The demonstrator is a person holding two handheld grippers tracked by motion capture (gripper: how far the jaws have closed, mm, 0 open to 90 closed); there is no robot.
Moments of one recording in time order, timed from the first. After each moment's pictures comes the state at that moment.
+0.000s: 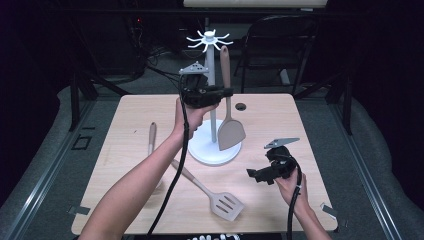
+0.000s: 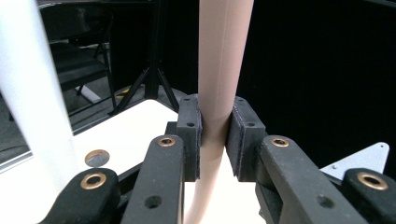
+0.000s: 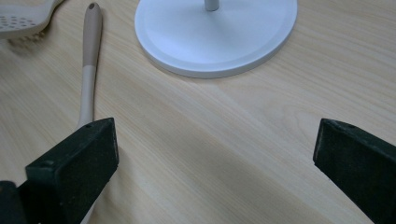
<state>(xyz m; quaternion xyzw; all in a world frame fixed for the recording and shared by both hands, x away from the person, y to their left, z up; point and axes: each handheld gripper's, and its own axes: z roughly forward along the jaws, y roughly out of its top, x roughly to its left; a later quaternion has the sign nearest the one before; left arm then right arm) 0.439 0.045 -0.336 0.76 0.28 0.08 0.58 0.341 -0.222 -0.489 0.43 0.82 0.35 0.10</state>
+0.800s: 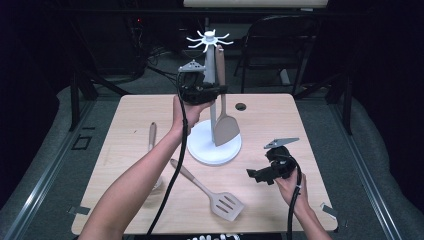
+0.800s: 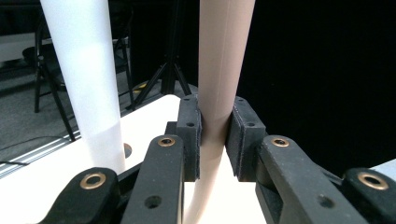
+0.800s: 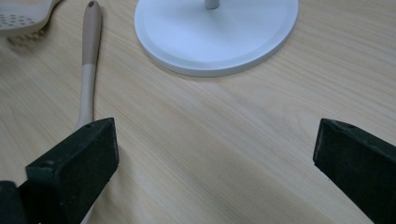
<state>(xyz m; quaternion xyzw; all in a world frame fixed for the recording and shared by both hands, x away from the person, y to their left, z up) 0.454 0.051 -0.342 0.76 0.30 0.11 0.56 0.342 -0.221 -0.490 0.44 0.82 0.35 0.11</state>
